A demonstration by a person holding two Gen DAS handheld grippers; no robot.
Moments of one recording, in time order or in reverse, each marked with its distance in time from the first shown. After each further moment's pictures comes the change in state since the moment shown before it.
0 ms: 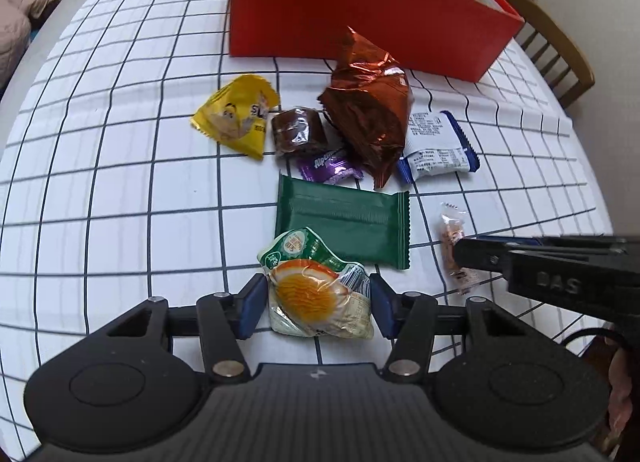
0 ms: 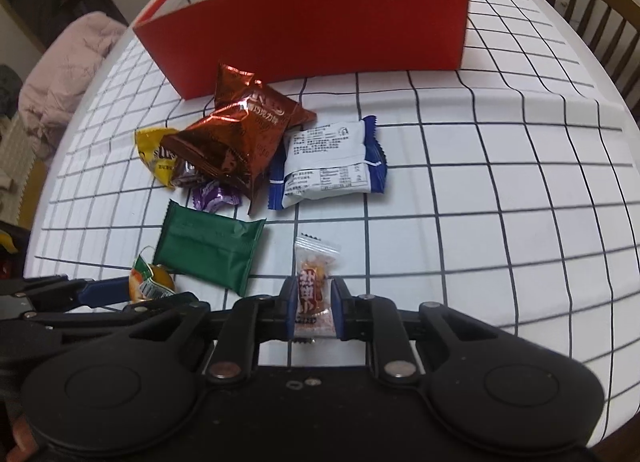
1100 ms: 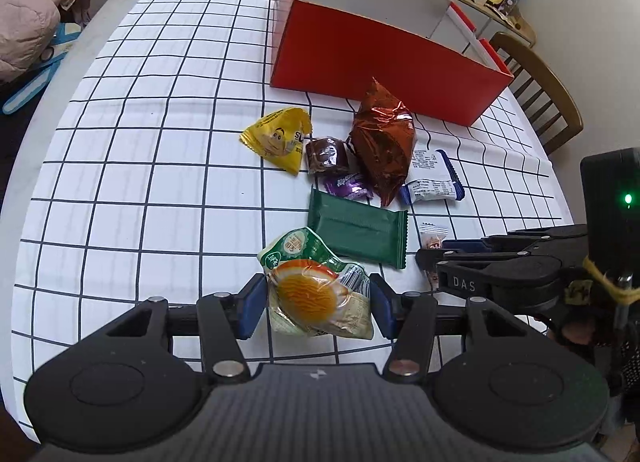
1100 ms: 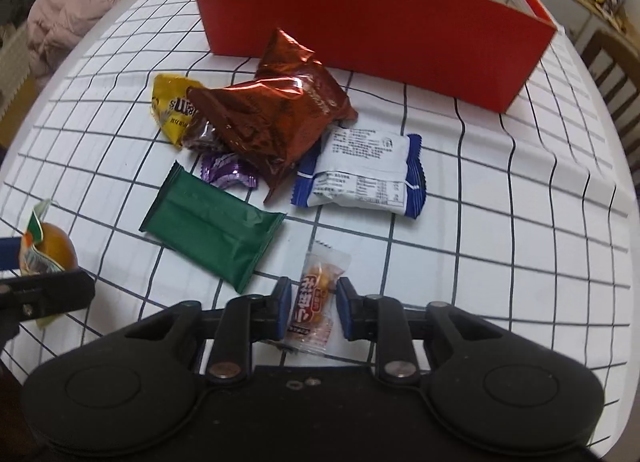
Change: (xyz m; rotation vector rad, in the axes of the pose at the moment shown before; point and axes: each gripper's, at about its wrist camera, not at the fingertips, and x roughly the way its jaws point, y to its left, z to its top) left arm -0.051 0.025 -0.019 -0.076 -0.091 -0.033; right arm 0.027 0.040 0.000 -0.278 0.038 -0.144
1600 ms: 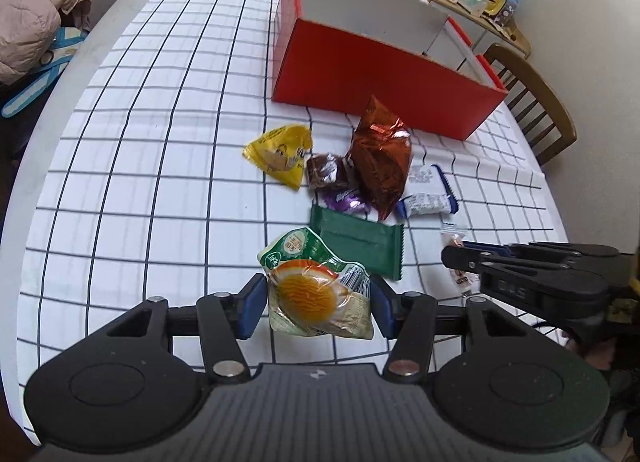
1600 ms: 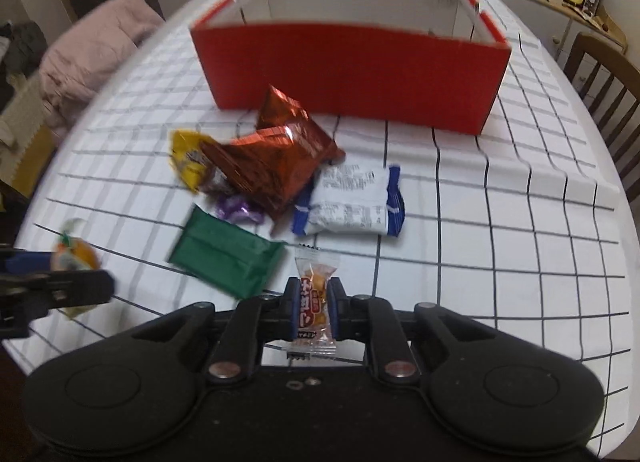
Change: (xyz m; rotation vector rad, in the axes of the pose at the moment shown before) left arm -0.012 0.003 0.008 -0.004 -0.032 -0.024; right arm -0.044 -0.018 -0.010 0.081 -0.147 0.078
